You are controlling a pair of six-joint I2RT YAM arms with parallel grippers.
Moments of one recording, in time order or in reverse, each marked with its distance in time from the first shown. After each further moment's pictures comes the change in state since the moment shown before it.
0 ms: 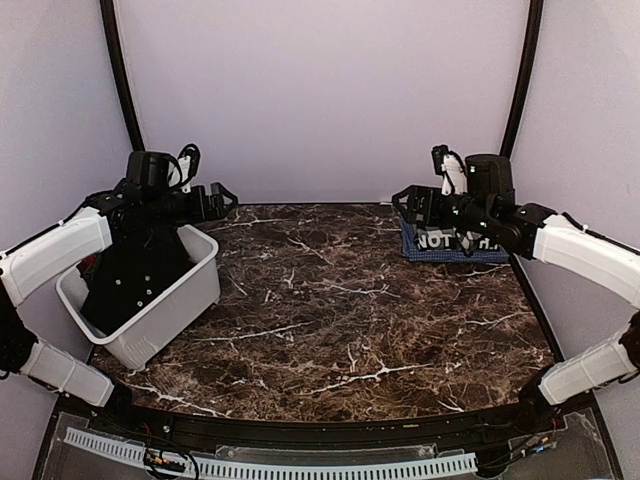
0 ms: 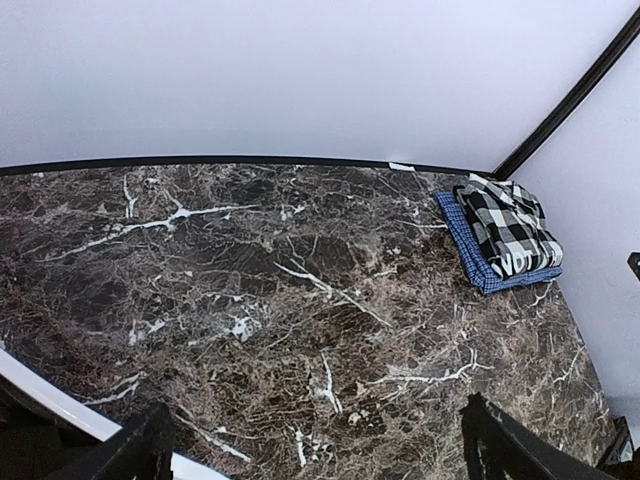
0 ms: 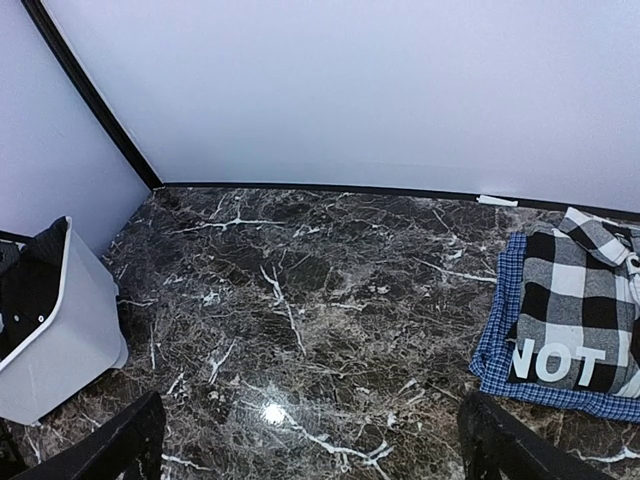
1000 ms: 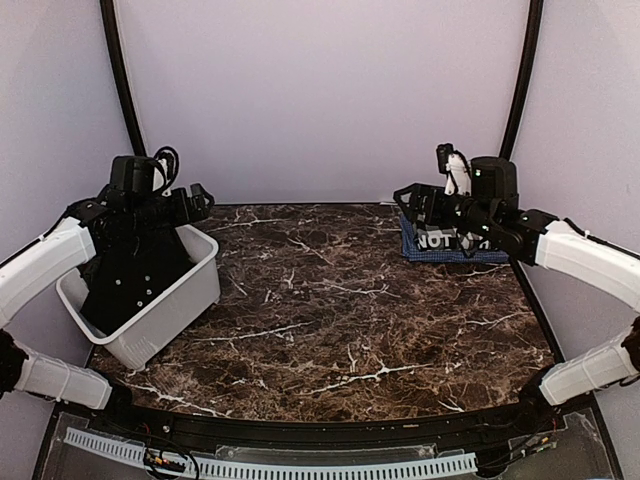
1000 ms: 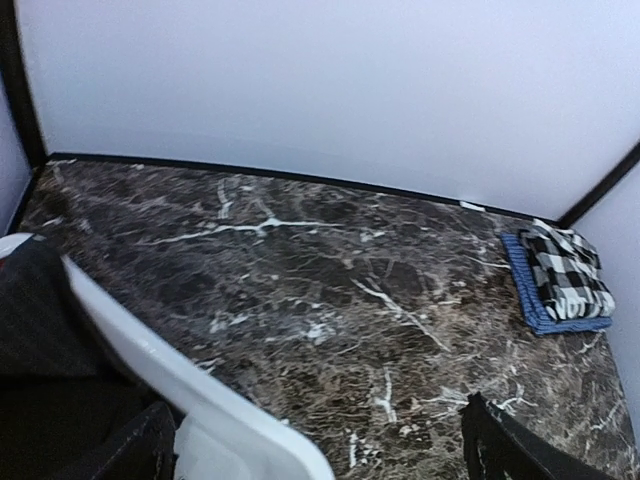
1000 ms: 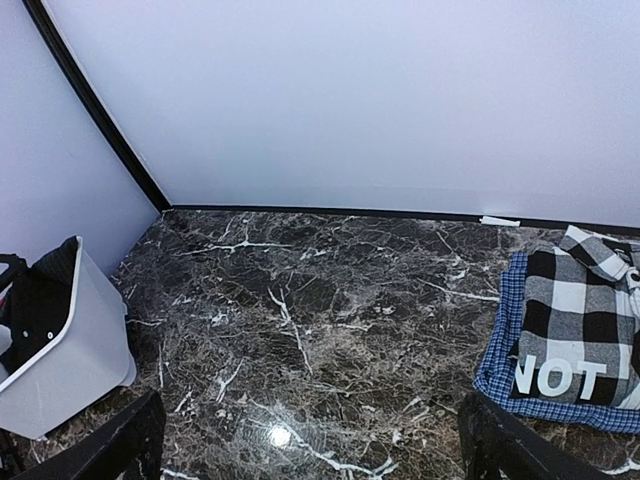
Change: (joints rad) left arm 0.003 -0.117 -0.053 -0.043 -0.193 -0.045; right arm -0.004 -0.035 -0.047 0.086 0.005 0.011
